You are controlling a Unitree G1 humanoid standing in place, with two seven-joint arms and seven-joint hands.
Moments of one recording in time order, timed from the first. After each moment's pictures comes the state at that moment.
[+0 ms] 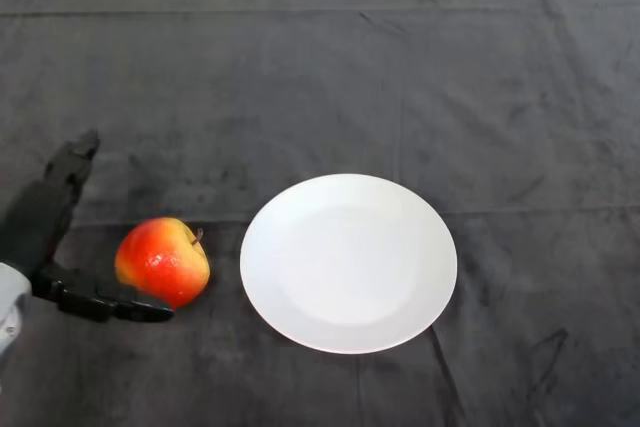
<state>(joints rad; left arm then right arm) -0.18 0.55 -0.03 0.02 -0.01 0.36 -0.17 -0.69 -0.67 0.10 1.13 -0.32 0.09 -0.06</state>
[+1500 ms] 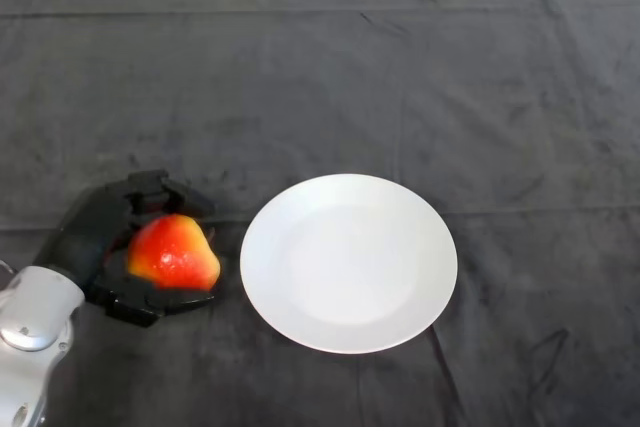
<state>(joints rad) -0.18 0.48 -0.11 0.02 0.12 0.24 -0.13 -0.69 -0.67 0.10 1.13 -0.32 0.09 -0.06</state>
